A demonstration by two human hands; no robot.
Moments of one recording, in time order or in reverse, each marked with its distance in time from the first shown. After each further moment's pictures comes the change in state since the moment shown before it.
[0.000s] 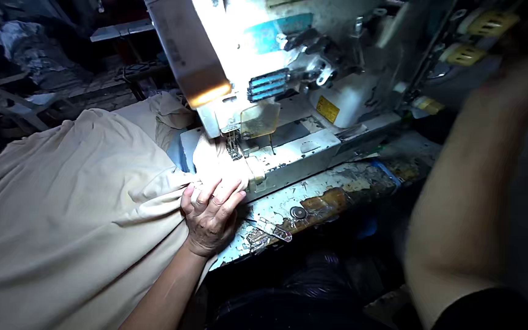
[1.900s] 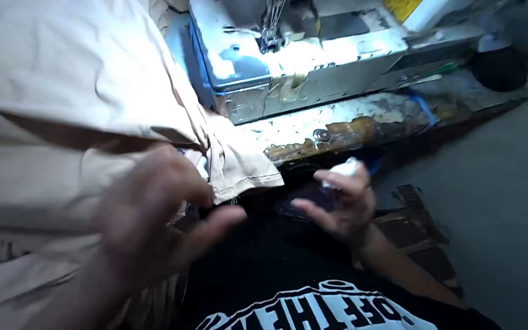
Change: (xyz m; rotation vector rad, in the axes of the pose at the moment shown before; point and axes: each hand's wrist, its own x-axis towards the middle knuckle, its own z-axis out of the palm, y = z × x) left_hand 0.005 0.043 -0.179 -0.441 -0.303 -0.325; right_hand -0.339 -0.060 -0.058 -0.315 -0.972 -0.279
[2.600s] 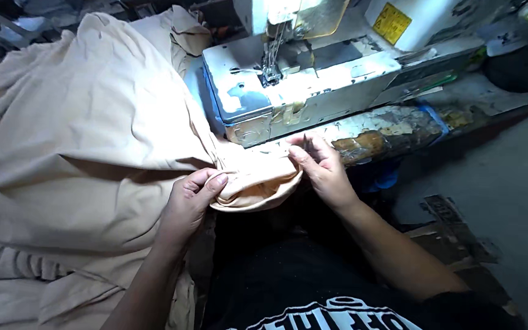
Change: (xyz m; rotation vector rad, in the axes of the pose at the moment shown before) left_hand -0.005 -0.032 0.037 -0.722 0.060 -0.766; right_hand 0.068 0.016 0.035 0.537 -0.094 0.491
